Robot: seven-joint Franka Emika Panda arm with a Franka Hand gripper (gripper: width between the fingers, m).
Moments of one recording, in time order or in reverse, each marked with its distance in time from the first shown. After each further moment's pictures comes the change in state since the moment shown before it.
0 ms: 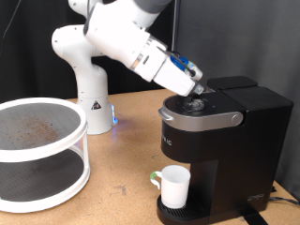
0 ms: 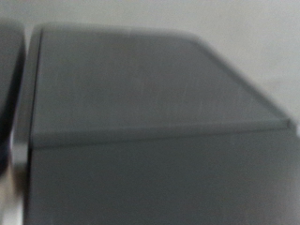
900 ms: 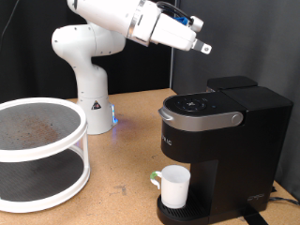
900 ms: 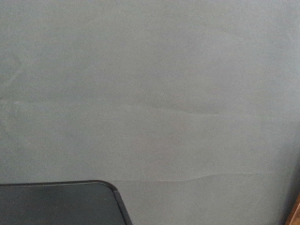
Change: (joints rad) arm -0.002 -0.093 -0.031 0.083 0.050 -0.021 0.027
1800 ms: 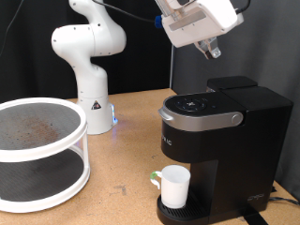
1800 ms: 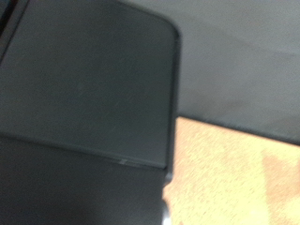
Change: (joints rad) arm -0.074 0.073 0.176 0.184 -0.836 0.088 0.319
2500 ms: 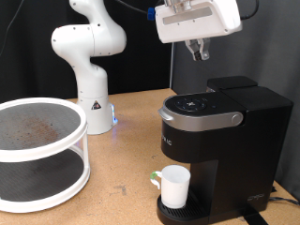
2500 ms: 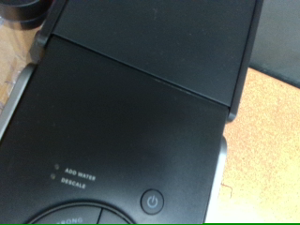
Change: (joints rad) arm -0.032 0.005 0.037 0.054 -0.369 -0.127 0.082
